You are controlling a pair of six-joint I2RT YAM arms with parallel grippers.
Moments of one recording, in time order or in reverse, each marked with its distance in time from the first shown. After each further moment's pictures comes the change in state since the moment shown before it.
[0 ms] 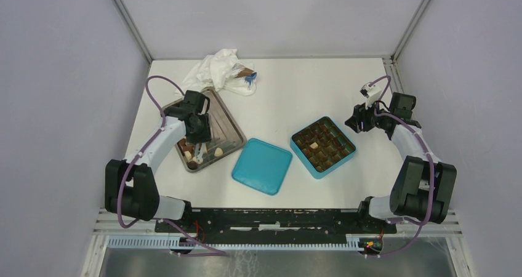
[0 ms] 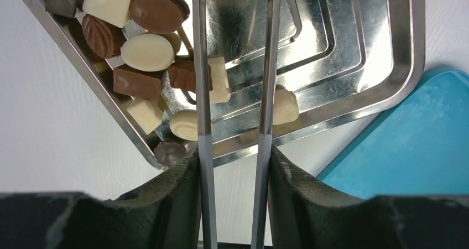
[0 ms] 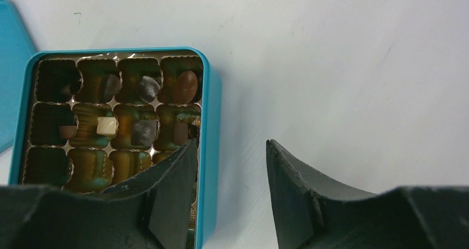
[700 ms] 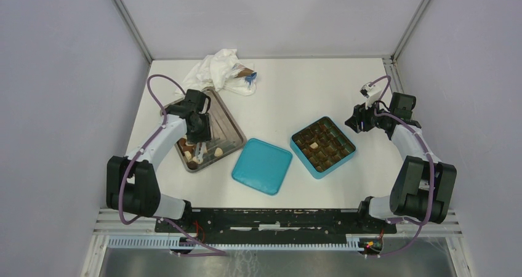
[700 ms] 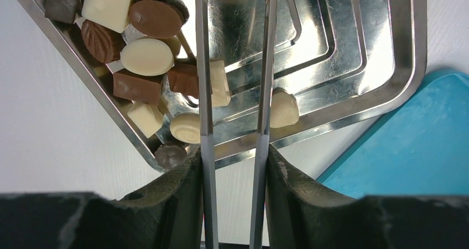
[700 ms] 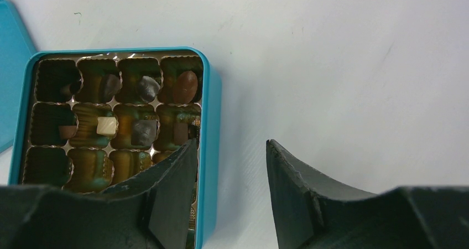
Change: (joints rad) left arm 0.000 0.031 0.017 -0.003 -0.001 0.009; right arm 0.000 0.000 0.000 0.000 0.000 0.000
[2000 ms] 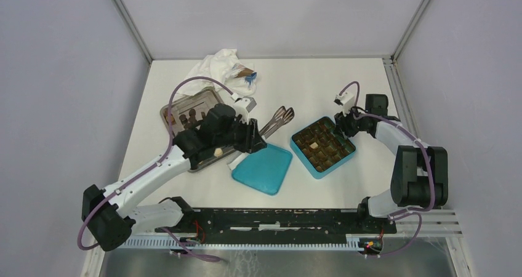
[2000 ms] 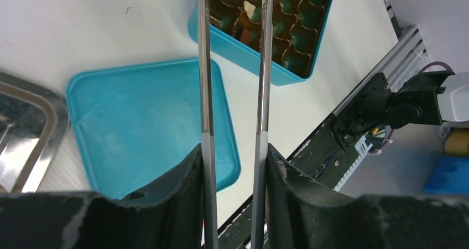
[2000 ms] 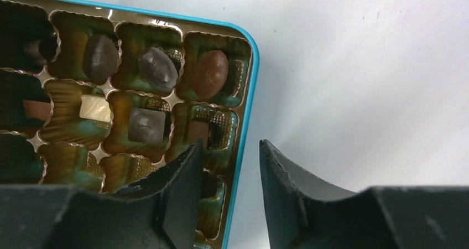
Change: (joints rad) left arm -0.518 -0.311 -0.077 0.386 0.347 -0.111; right arm 0.199 0.102 -0.008 -0.021 0.177 -0.107
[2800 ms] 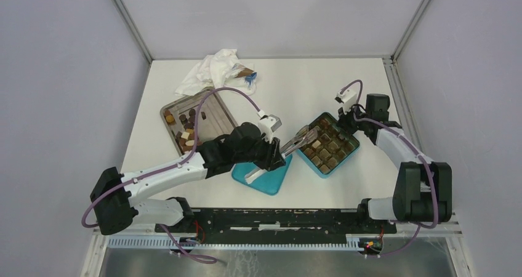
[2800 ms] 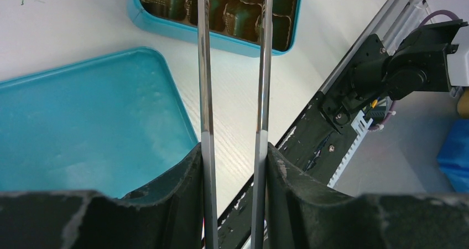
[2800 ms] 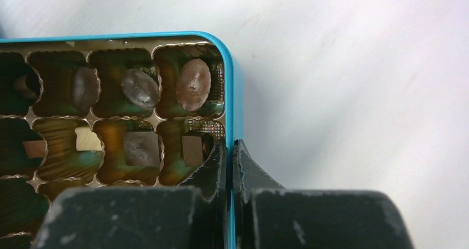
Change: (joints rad) left arm -0.256 0.111 -0.073 0.201 -0.088 -0.035; right arm 0.042 -0.082 -0.035 0.076 0.077 0.068
